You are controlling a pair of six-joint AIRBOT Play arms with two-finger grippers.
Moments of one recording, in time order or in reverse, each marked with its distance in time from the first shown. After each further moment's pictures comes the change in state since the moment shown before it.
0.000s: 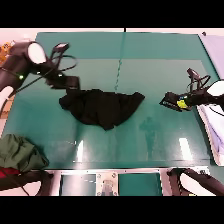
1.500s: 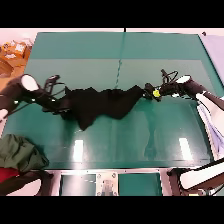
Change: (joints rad) left arm 0.143 0.148 -0.410 -0.134 0.100 0.050; right arm 0.036 -0.596 0.293 0.454 -0.108 -0.292
